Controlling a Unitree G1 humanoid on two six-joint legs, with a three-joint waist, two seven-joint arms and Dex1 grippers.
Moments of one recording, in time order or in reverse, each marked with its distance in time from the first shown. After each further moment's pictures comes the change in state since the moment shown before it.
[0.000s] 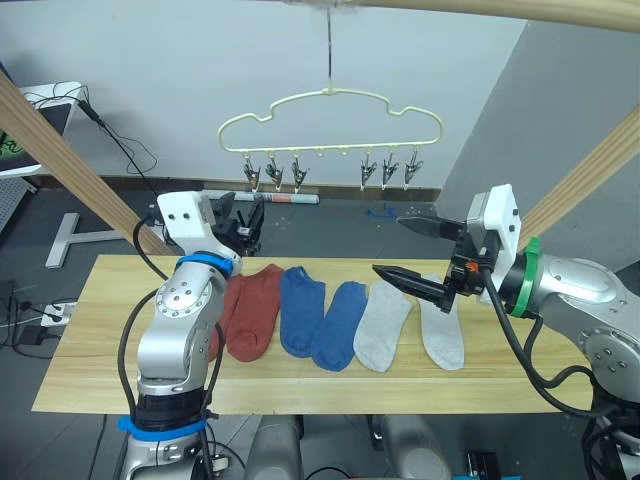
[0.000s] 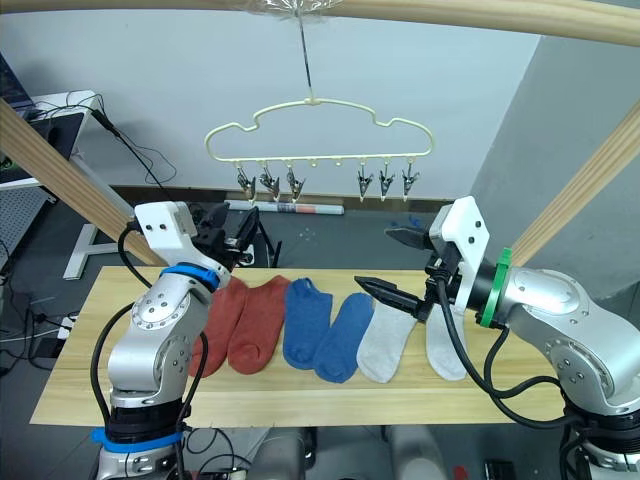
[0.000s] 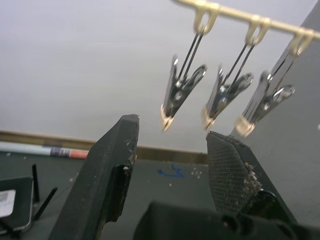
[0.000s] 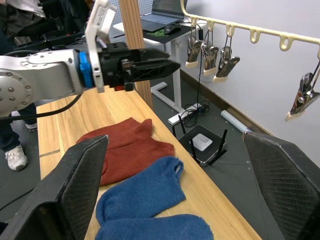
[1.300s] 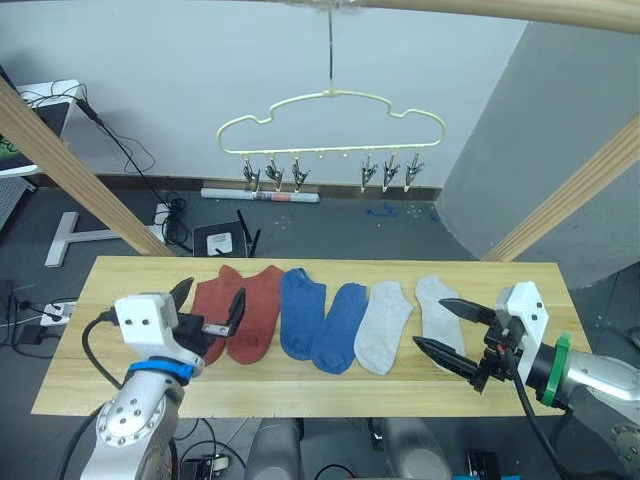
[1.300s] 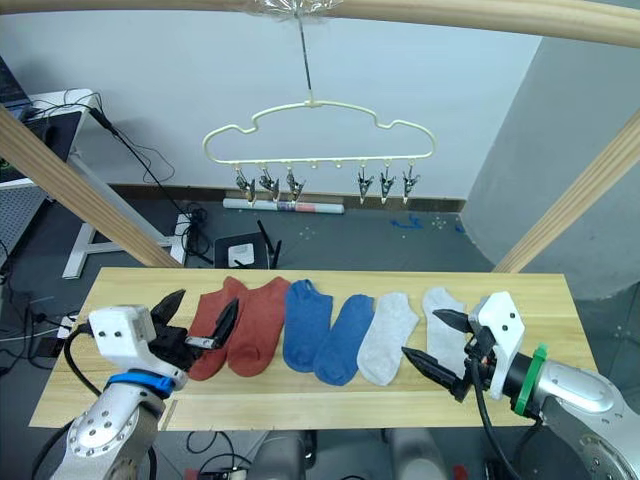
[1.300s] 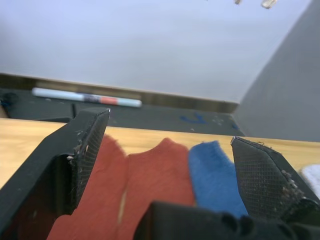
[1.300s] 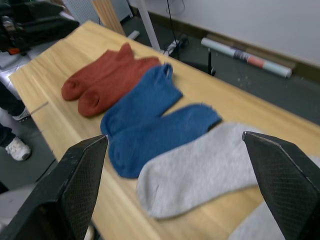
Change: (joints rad) left arm 0.521 0.048 0.083 -0.359 -0.071 0.018 -0.073; right arm 0.510 -0.008 -0.154 -0.112 -0.054 -0.066 0.008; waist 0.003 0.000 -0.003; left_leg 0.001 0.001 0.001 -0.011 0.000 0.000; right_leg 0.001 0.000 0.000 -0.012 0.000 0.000
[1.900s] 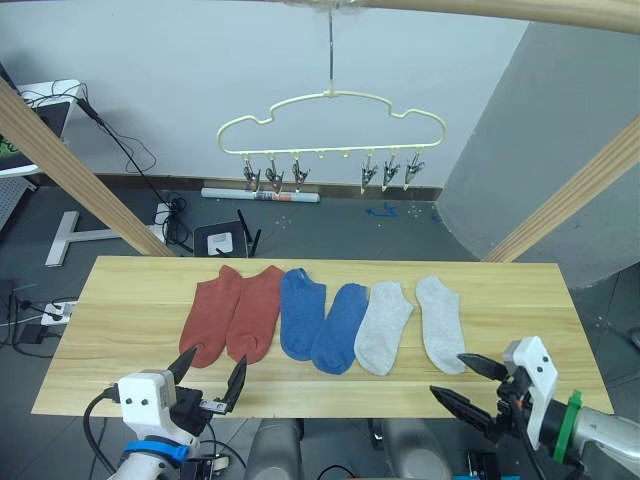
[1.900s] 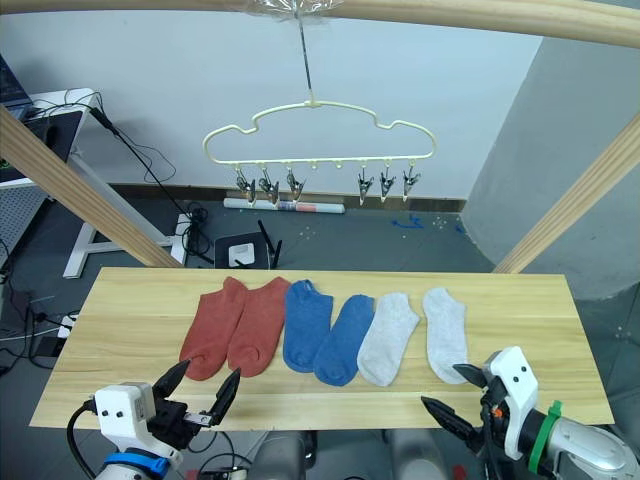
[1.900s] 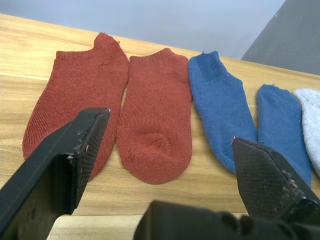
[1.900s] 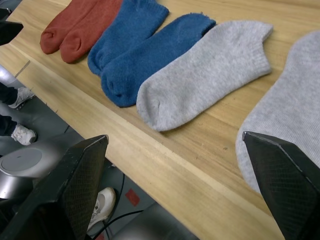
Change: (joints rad) left arm 0.492 -0.091 -0.041 0.126 0.075 -0.407 -0.146; right arm 0.417 0.048 -0.002 0.040 -0.147 -0.113 0.064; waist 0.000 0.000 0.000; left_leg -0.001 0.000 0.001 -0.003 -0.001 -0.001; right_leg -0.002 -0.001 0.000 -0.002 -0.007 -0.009
